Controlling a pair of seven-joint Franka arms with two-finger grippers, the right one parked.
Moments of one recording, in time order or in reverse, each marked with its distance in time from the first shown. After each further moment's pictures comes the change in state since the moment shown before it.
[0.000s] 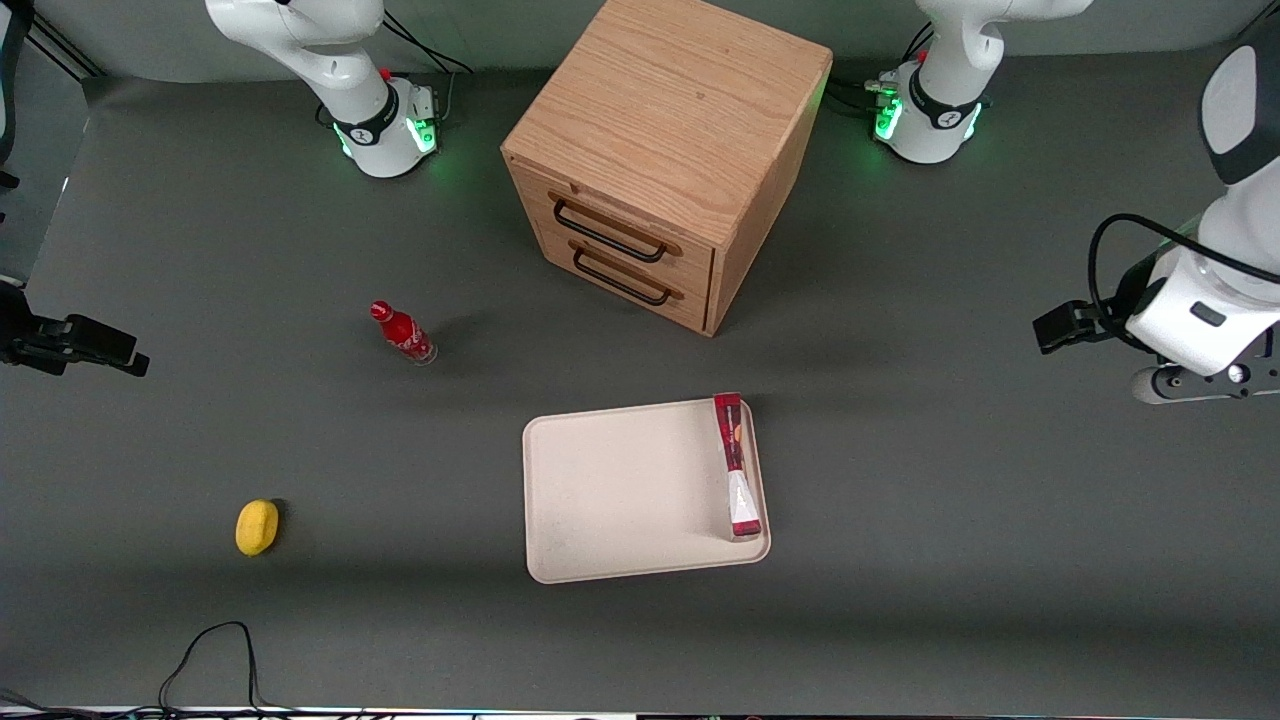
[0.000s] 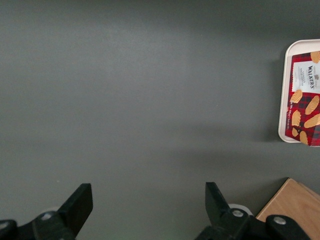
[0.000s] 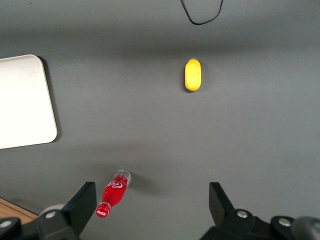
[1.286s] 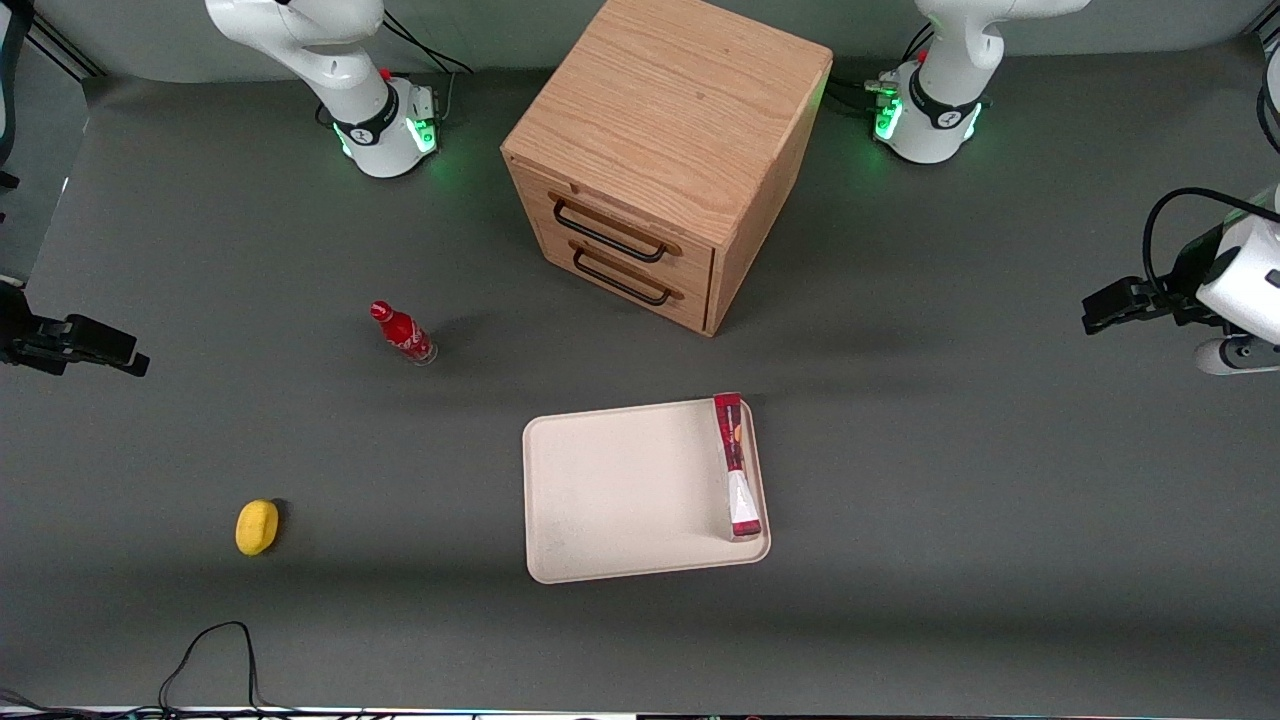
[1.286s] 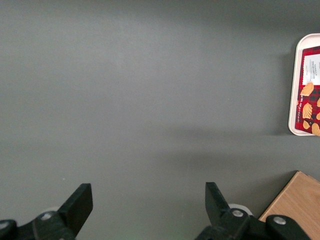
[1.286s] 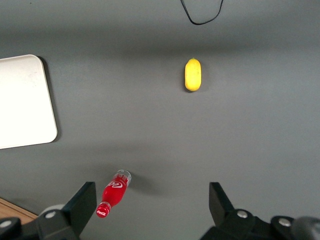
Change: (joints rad) arm 0.052 -0.094 0.029 -0.128 -0.043 0.043 0.071
